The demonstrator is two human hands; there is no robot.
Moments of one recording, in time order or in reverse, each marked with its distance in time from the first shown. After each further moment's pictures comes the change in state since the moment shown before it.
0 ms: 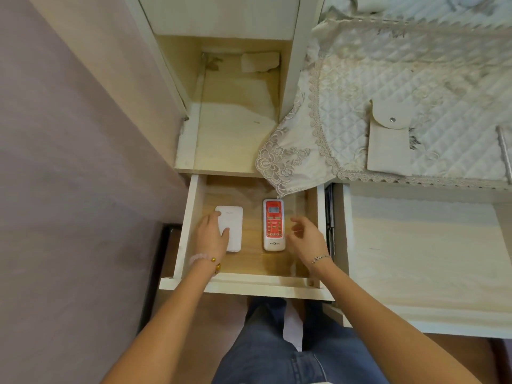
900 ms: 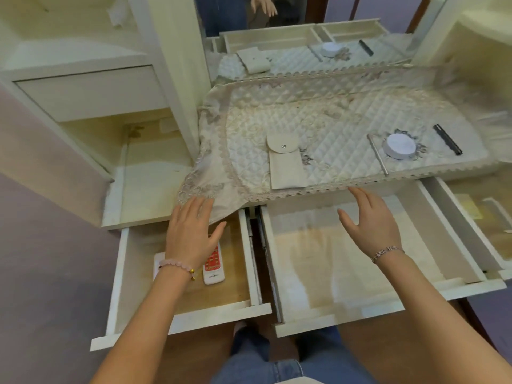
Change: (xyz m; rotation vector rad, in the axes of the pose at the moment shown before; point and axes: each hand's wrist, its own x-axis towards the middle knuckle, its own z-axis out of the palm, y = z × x) left_hand -0.033 0.161 -0.020 0.474 0.280 0.665; right_hand -0.044 0.090 -0.250 -0.494 0.644 -0.335
